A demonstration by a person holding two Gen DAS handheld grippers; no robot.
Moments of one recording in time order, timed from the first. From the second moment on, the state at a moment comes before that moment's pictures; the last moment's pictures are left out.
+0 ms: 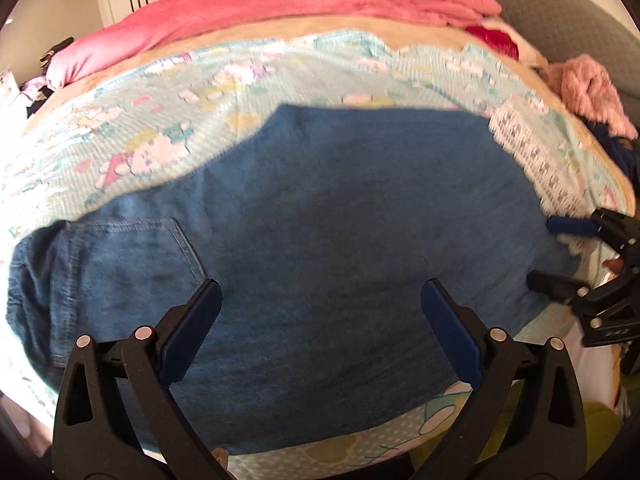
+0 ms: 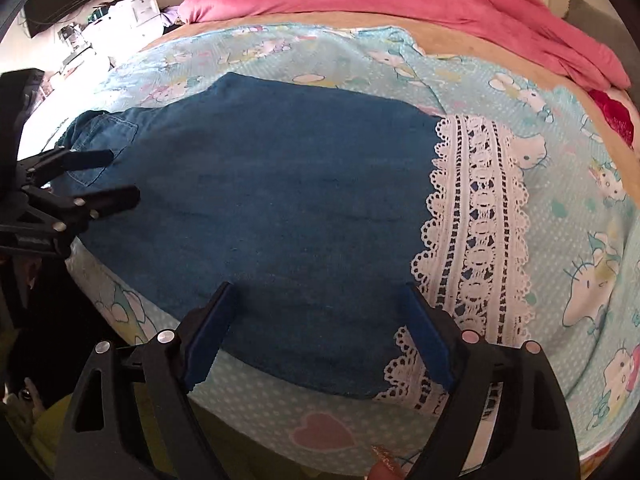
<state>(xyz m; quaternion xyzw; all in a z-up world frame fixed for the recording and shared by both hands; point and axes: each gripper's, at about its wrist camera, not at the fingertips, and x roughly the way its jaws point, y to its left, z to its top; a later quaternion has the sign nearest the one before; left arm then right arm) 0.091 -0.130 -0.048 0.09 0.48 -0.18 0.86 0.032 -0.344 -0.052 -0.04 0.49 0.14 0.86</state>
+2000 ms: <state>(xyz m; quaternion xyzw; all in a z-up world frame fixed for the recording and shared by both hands) 0.214 -0.342 -0.059 0.19 0.46 -0.39 0.78 0.014 -0.445 -0.050 0.14 0.46 0.10 0.87</state>
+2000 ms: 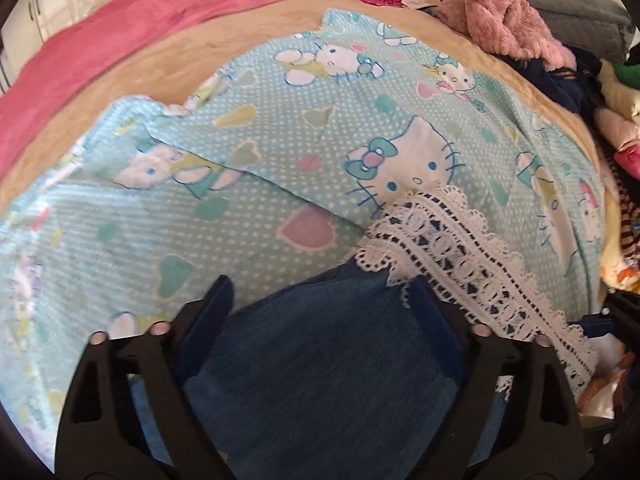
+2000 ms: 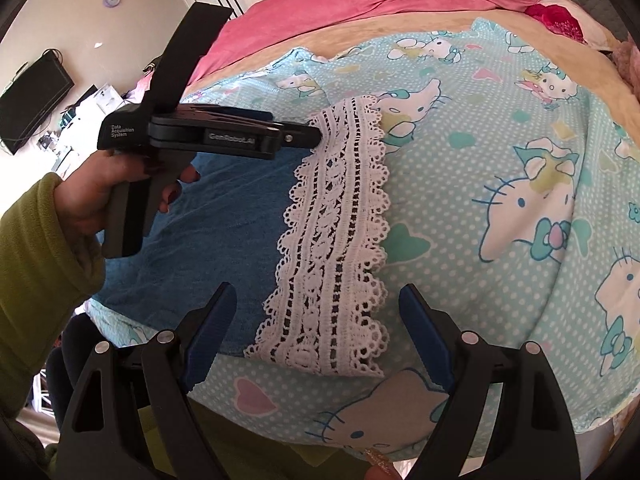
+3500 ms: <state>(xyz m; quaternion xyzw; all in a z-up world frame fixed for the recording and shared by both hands) 0.201 -0.136 -0.014 0.01 0.41 -0.31 0.86 0.078 -0.240 0.005 0.01 0.41 0.30 0.86</state>
